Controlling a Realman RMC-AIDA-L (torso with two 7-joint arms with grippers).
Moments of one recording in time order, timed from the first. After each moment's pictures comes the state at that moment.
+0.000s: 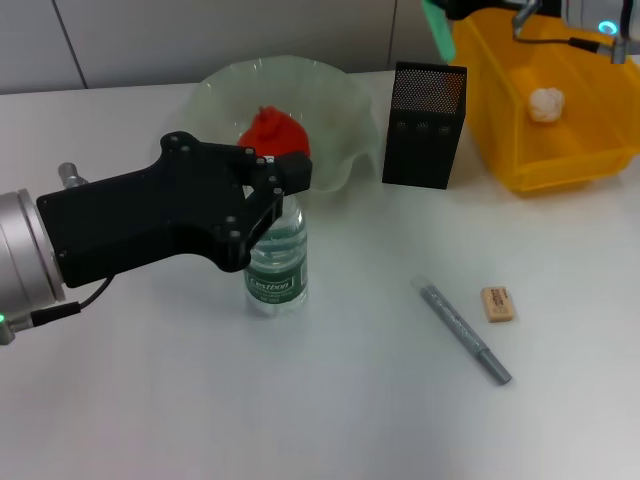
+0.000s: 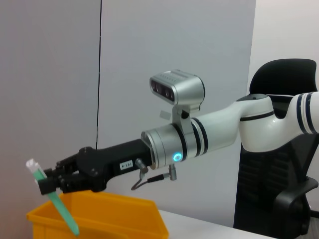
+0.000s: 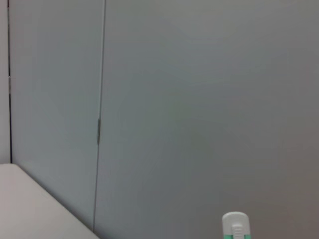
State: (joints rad) left arm -0.03 -2.07 1.54 1.59 -1.66 -1.17 1.40; right arm 0.84 1.98 -0.63 -0.57 1.25 1.09 -1.85
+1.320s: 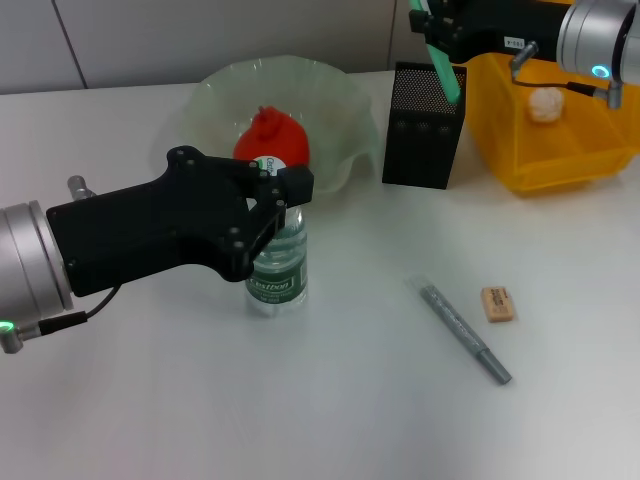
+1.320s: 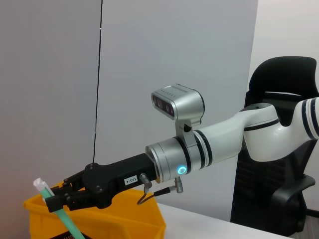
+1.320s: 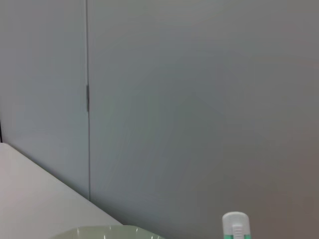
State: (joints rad) left arm -0.04 -2.07 1.55 1.55 -1.66 -1.17 1.41; right arm 0.82 1.99 -0.63 -0.48 1.25 1.03 -1.87
